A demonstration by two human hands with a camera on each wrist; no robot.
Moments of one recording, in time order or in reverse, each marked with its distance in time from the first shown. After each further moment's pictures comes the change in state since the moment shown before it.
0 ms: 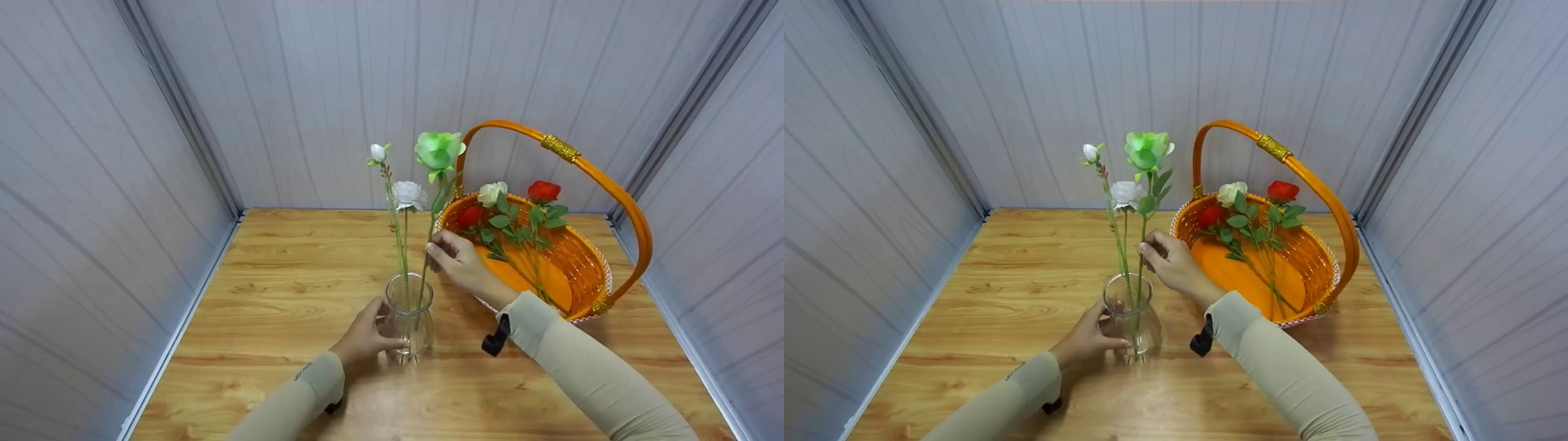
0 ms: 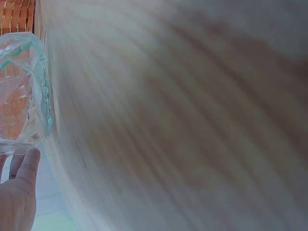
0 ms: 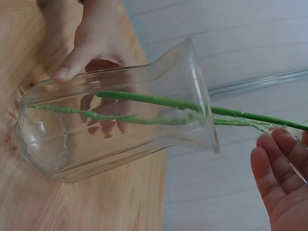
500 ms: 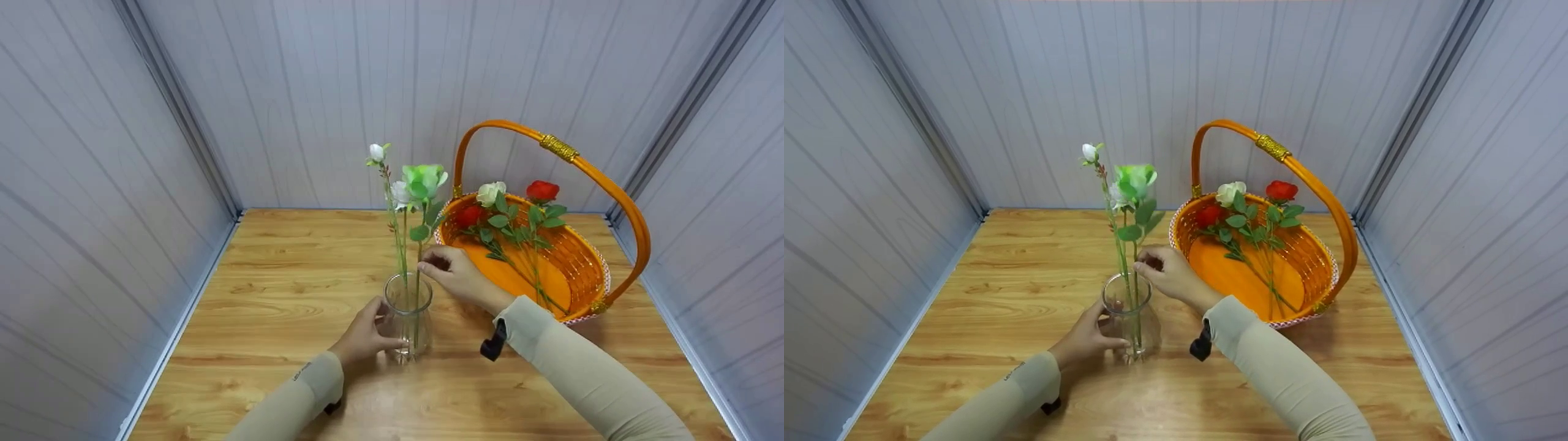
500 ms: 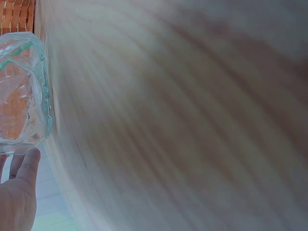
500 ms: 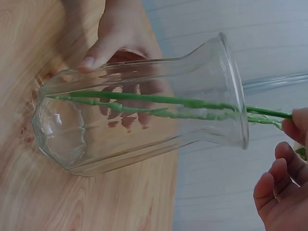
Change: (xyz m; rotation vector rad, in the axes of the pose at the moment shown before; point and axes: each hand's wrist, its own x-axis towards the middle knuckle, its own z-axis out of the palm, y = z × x) left_hand 0.000 0.000 -0.001 -0.007 -0.019 0.022; right_hand -0.008 0.014 0.002 -0.199 -0.104 0.012
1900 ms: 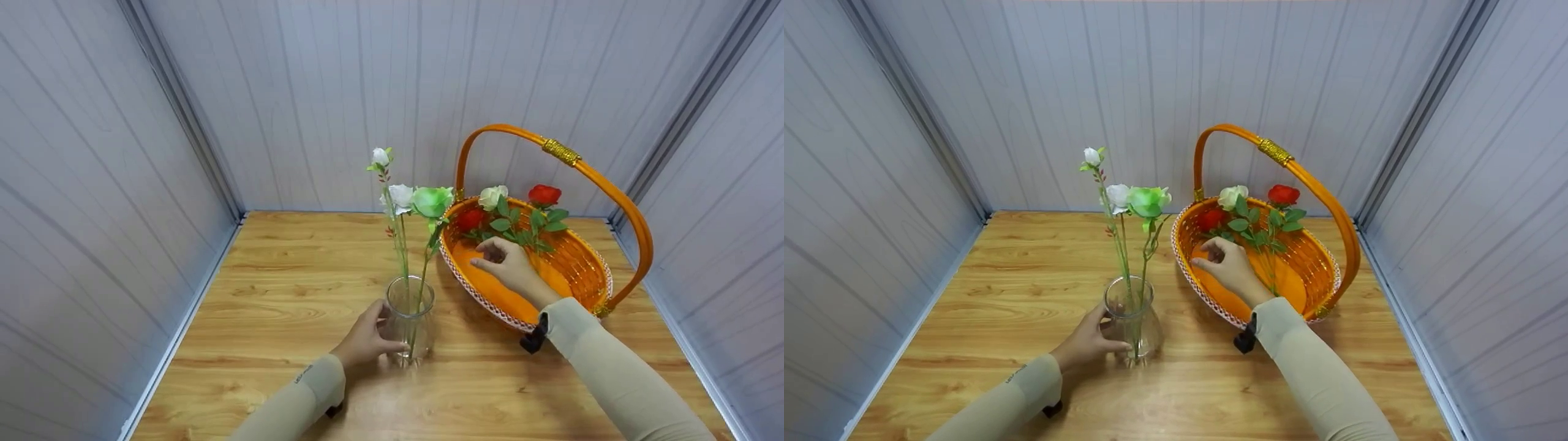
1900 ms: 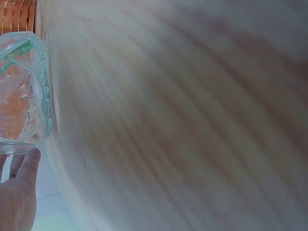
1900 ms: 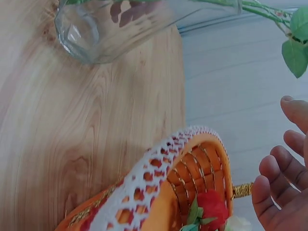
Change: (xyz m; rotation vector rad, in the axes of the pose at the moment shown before) left_hand 0.000 -0.003 0.001 0.011 0.016 0.001; right_hand -0.027 0.058 -0.075 -0.082 0.188 0.241
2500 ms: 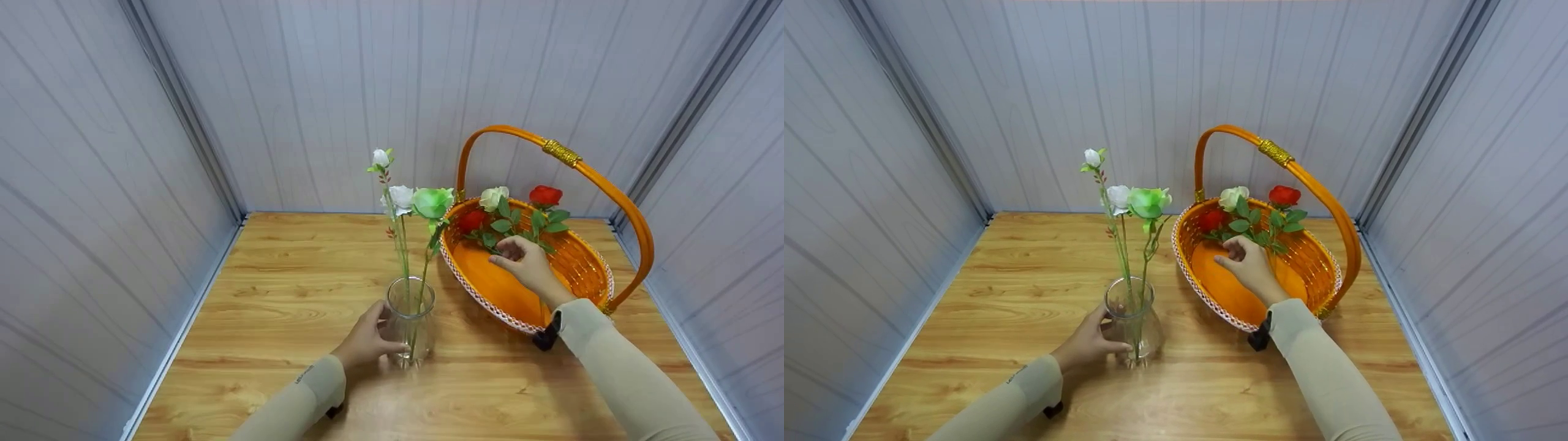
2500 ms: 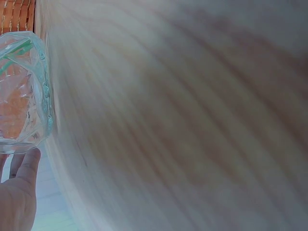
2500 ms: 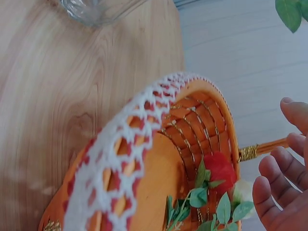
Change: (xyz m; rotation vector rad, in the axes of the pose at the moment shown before) left_hand -0.002 0.004 -0.001 -0.006 -0.002 -0.007; right_hand -0.001 0.026 -0.027 -0.005 0.074 0.041
